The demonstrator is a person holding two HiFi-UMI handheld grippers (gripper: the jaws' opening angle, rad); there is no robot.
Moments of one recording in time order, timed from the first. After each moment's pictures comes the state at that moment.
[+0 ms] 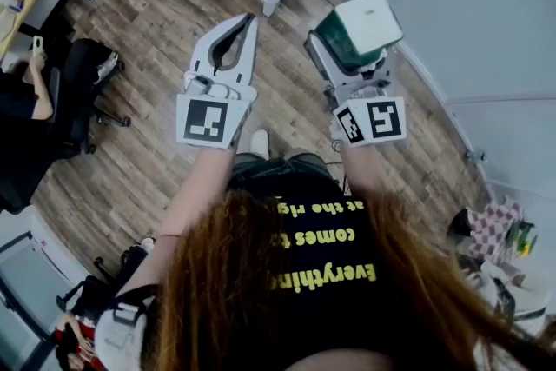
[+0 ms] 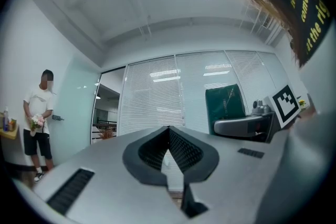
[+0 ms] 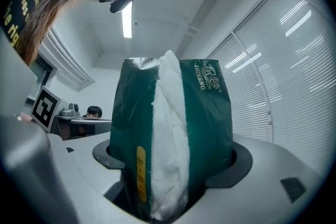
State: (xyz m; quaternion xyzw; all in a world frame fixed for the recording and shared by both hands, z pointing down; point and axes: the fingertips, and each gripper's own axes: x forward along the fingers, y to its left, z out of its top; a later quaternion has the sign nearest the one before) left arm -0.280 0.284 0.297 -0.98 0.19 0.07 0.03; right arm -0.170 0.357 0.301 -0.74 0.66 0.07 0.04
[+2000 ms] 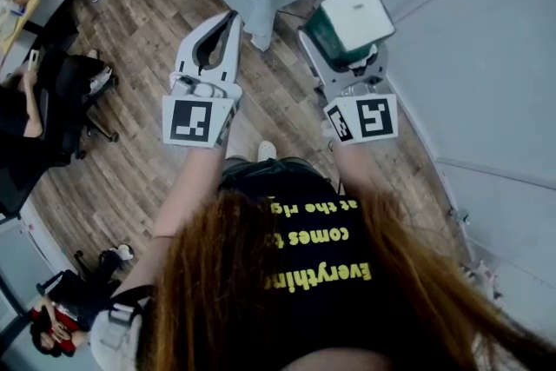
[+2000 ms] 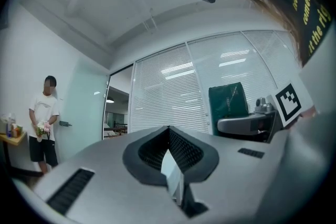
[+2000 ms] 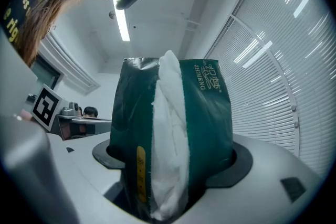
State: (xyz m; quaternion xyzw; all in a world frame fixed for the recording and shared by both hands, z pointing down) left arm -0.085 0.141 0.285 -0.96 0.28 0.06 0.05; right arm 0.039 0.200 0.287 -0.69 0.72 0.09 0.05
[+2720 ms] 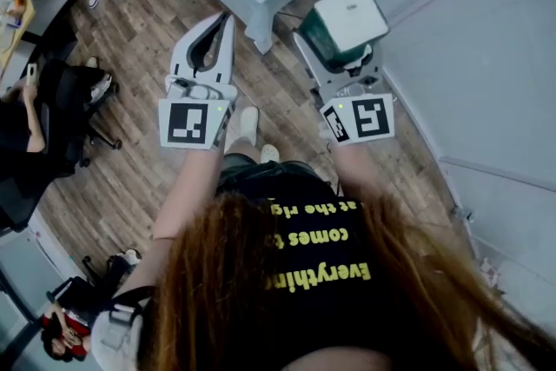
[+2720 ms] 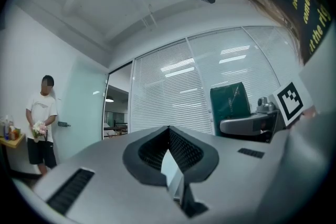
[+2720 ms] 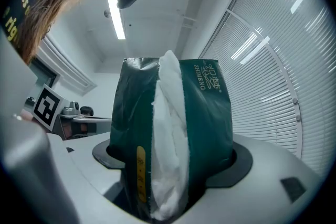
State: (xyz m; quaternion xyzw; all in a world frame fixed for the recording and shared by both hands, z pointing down) left arm -0.064 0.107 0.291 -0.96 0.28 0.05 0.06; right arm 0.060 0.170 0.299 -0.69 0.71 0.08 0.05
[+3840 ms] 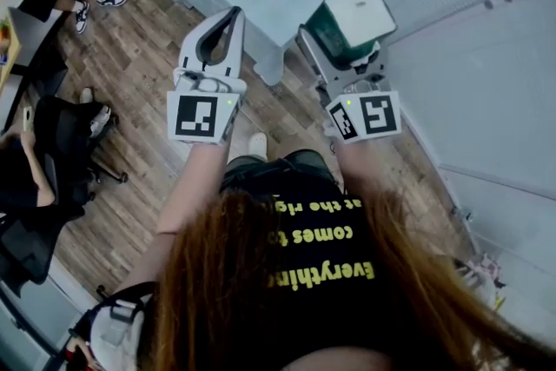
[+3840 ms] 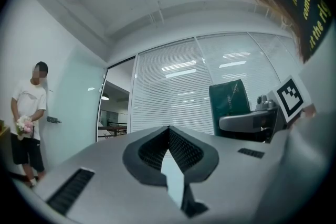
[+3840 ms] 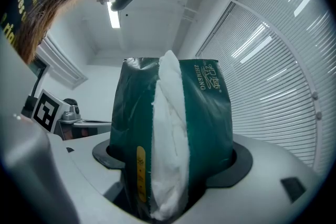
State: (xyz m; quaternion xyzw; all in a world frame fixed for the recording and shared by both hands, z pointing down) left arm -0.042 -0.056 0.290 -0.97 0.24 0.07 0.05; right arm 0.072 0.015 0.288 -0.72 0.69 0.08 0.04
